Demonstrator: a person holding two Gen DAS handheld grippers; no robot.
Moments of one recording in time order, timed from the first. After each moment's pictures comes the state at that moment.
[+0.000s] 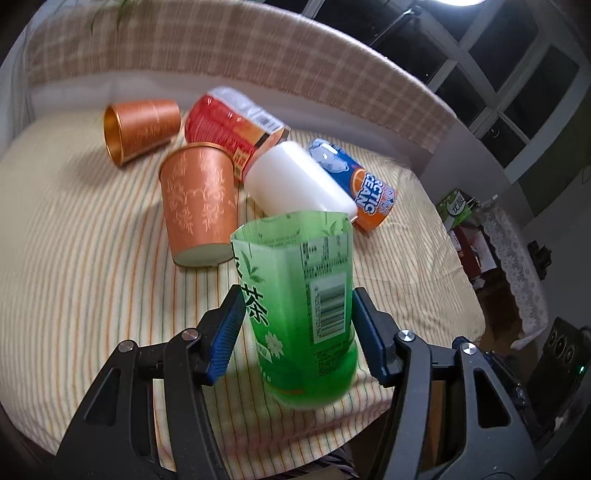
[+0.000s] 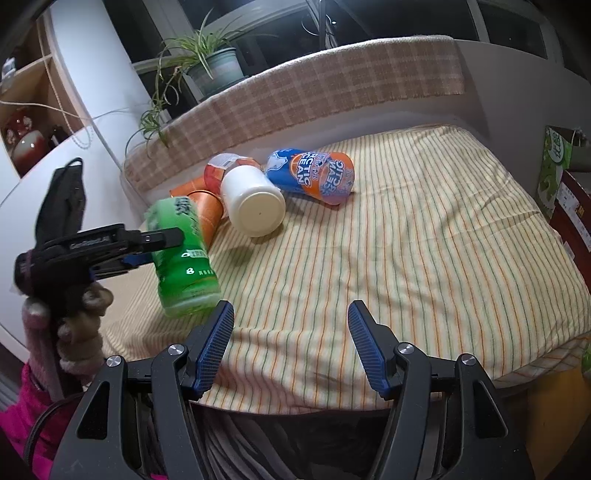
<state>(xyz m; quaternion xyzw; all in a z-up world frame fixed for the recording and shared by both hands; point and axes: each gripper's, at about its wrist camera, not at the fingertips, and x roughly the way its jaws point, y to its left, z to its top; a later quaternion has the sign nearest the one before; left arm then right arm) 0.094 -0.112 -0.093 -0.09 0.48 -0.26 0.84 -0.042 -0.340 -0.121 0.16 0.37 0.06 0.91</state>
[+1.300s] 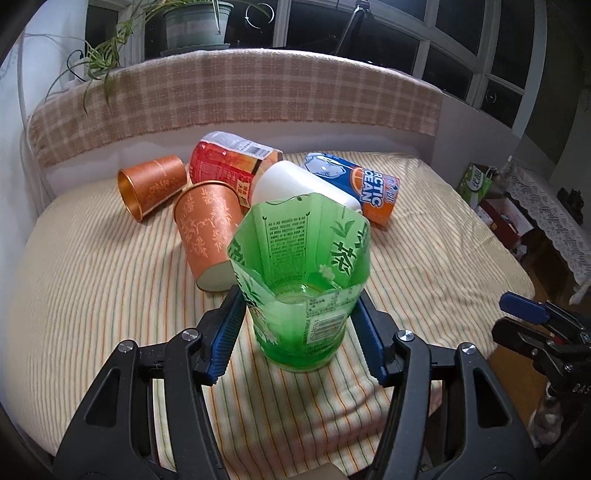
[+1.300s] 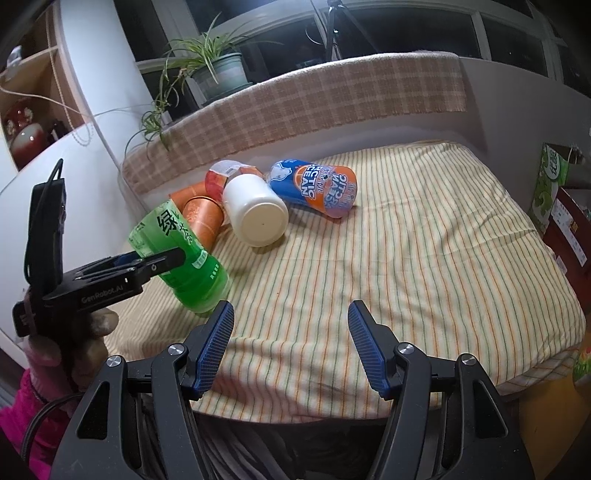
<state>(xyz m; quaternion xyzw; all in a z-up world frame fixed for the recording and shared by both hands) 0.063 -0.127 -0.092 0.04 0.39 -0.24 0.89 -0.042 -0.332 -0.113 0.14 0.36 0.05 0.92</state>
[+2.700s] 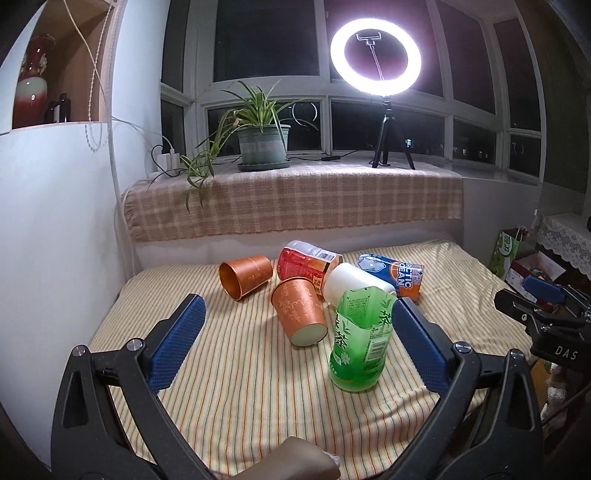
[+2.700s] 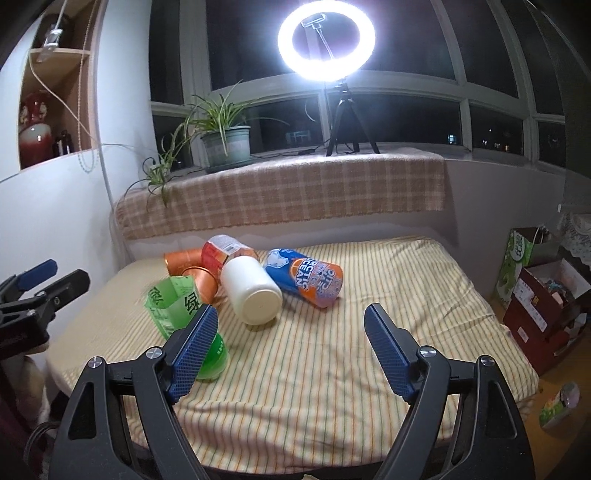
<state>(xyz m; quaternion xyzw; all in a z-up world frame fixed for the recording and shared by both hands) -0.029 -0.069 -0.019 0.04 0.20 -0.13 0.97 -0.065 -0.302 -0.065 0.05 0.21 -0.02 0.97</state>
